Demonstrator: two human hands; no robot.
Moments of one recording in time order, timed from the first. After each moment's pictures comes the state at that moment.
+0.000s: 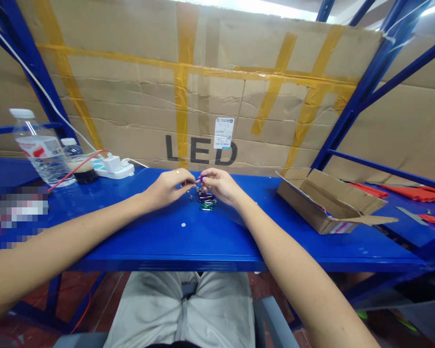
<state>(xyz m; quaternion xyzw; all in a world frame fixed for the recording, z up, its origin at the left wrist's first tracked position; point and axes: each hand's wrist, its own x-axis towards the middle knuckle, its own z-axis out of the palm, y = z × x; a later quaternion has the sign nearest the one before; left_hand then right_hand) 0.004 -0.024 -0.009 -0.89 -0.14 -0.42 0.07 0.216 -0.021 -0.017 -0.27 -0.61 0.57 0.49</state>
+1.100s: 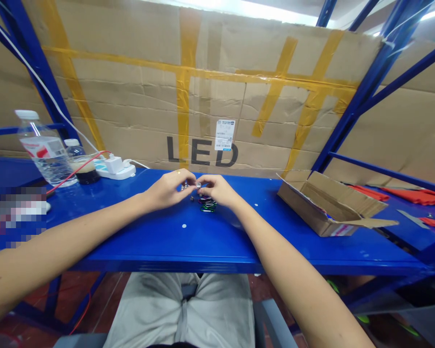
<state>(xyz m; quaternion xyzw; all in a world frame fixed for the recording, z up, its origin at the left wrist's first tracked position) 0.002 -0.028 -0.006 -0.90 -0.16 -0.41 0.07 0.211 -0.027 -0.014 -0.34 -0.76 0.36 0.42</state>
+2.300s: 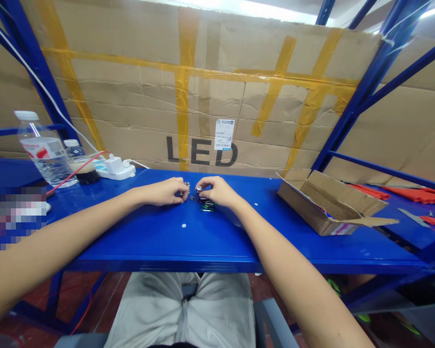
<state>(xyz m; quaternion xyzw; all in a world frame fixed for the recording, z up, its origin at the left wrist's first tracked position) -0.018 0.001 -0.005 -0.96 -0.27 -0.09 -0.05 0.211 -0.029 -0.014 -0.41 -0.79 0.28 0.36</state>
